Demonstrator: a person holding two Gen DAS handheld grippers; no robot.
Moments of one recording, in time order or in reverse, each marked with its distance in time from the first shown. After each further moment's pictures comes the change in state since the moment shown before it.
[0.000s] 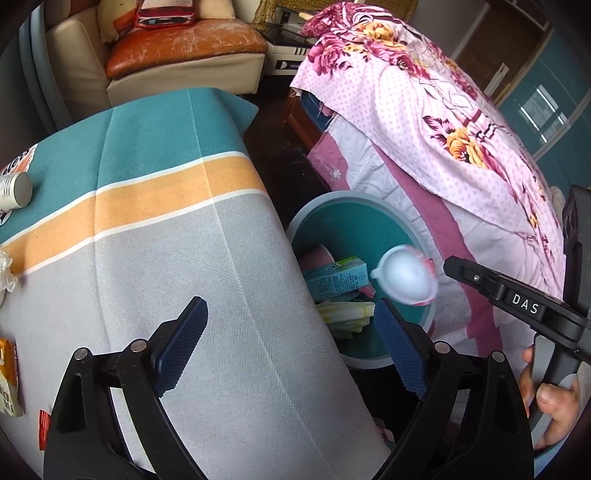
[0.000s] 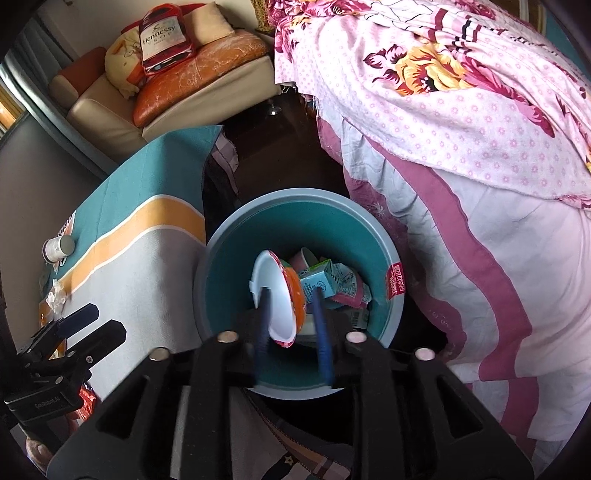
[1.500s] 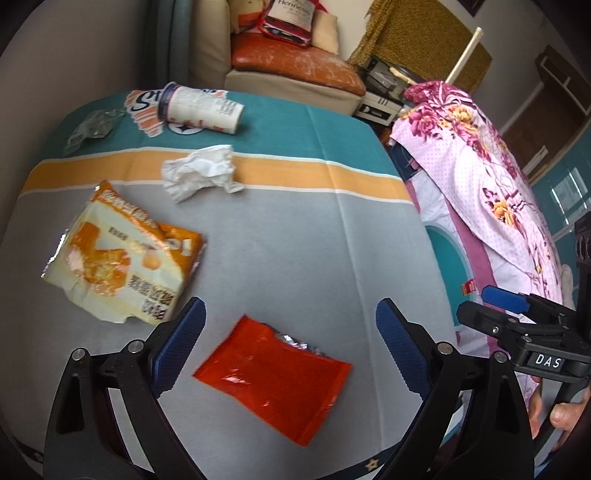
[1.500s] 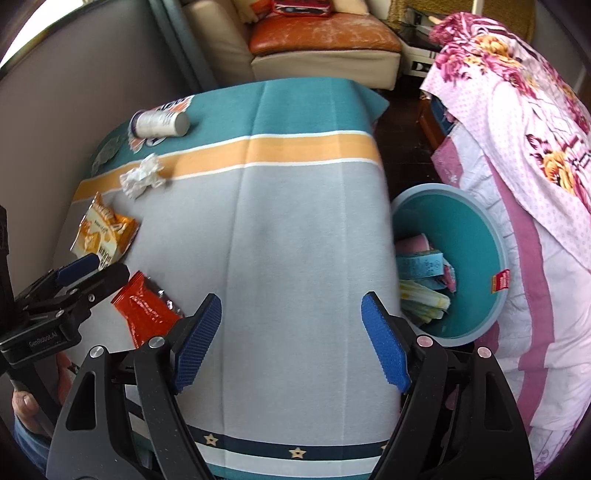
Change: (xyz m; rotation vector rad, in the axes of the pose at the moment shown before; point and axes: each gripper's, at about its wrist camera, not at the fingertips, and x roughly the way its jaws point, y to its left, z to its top) left arm -0.131 0.188 -0.112 -0.281 -0.138 0.077; right arm -0.024 0.233 -0.092 -0.433 0.128 0.050
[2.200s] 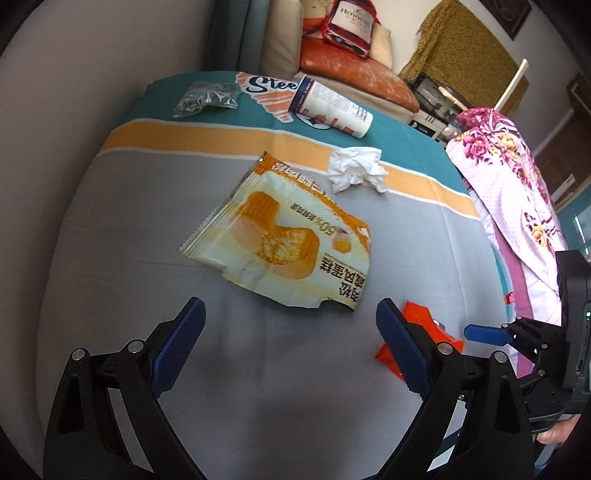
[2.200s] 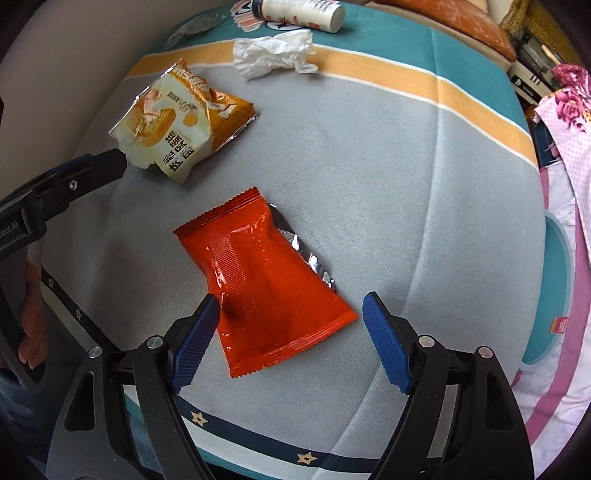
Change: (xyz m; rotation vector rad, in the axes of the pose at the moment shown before) left arm -0.026 0.125 -0.018 -0.096 -0.018 0.090; right arm 0.079 0.132 -0.020 -0.280 0.218 0.057
